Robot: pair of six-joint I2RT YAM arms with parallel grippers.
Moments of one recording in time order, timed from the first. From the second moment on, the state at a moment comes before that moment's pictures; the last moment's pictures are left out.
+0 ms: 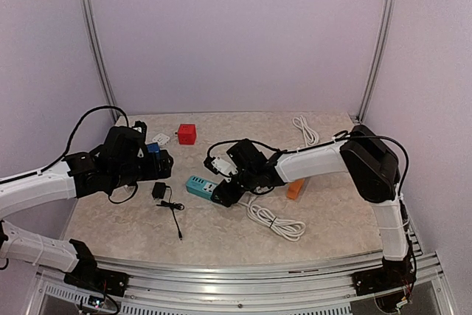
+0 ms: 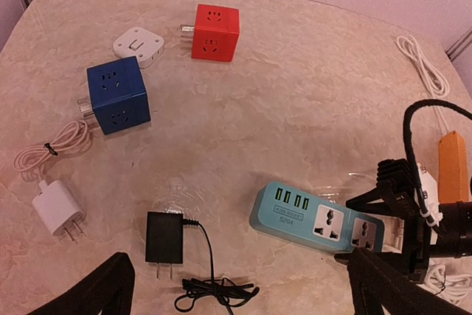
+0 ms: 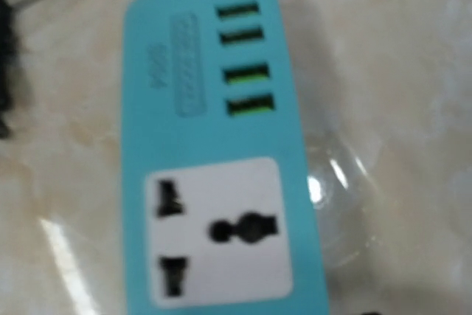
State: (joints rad) left arm -0.72 1.11 0.78 -0.33 -0.40 -0.58; right arm 0.93 2.18 1.47 -0.08 -0.19 -0.03
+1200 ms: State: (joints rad) left arm -0.76 1.06 0.74 -0.33 -0.47 -0.60; right arm 0.59 2.25 1.49 0.05 -0.07 0.21
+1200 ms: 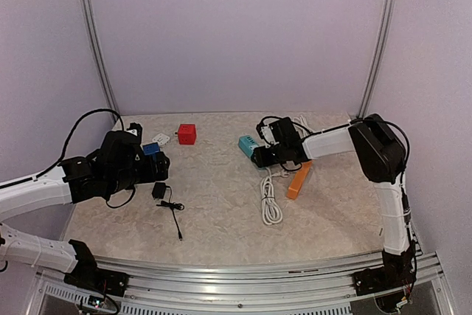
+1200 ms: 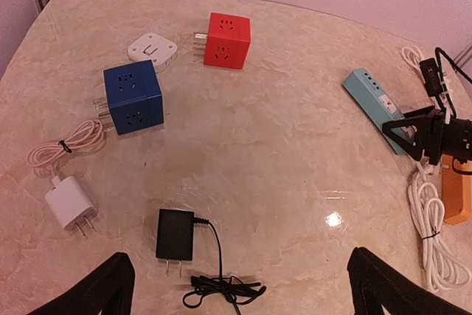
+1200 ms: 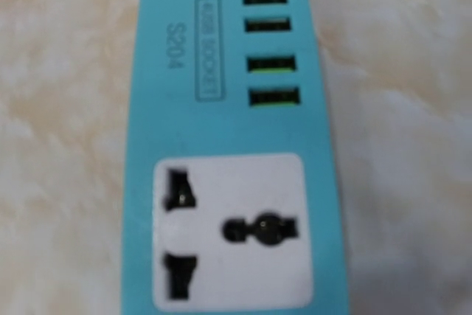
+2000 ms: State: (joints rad) left arm -0.78 1.01 0.74 -0.33 -0.47 -0.59; right arm 0.46 2.18 1.42 -0.01 -0.09 0.08
